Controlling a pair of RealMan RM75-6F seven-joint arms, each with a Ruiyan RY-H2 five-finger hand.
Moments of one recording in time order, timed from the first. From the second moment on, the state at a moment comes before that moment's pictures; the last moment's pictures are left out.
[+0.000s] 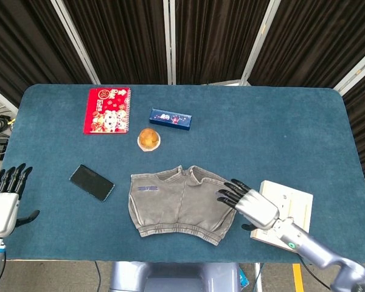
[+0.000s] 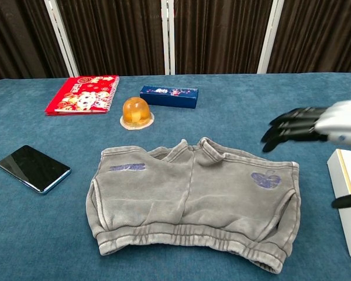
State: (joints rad) left arm -0.11 -1.15 -0.04 -1.72 1.45 1.48 0.28; right arm 0.55 -1.20 0.03 -1.58 -1.91 0.96 0.04
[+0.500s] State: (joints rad) left arm -0.11 -1.15 -0.04 -1.73 1.44 1.46 0.28; right arm 0.65 -1.35 -0.04 -1.39 -1.96 0.90 0.00
